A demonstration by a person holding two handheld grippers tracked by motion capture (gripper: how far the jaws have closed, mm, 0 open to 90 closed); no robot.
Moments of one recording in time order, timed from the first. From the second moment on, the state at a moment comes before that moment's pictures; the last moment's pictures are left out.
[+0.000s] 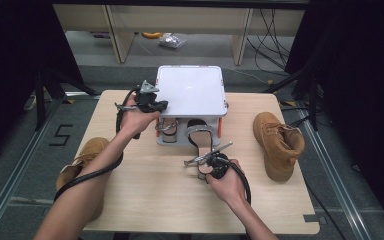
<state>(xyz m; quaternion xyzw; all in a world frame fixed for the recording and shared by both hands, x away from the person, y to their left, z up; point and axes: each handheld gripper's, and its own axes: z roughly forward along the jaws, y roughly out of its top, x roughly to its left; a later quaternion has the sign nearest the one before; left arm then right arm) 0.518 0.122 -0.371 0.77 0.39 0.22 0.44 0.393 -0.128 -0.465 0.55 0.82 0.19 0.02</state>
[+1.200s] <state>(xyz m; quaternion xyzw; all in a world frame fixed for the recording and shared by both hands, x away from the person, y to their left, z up) 0.518 0.122 -0.370 0.78 0.39 0.23 0.44 0.424 -0.114 -0.446 0.53 0.80 0.28 0.08</state>
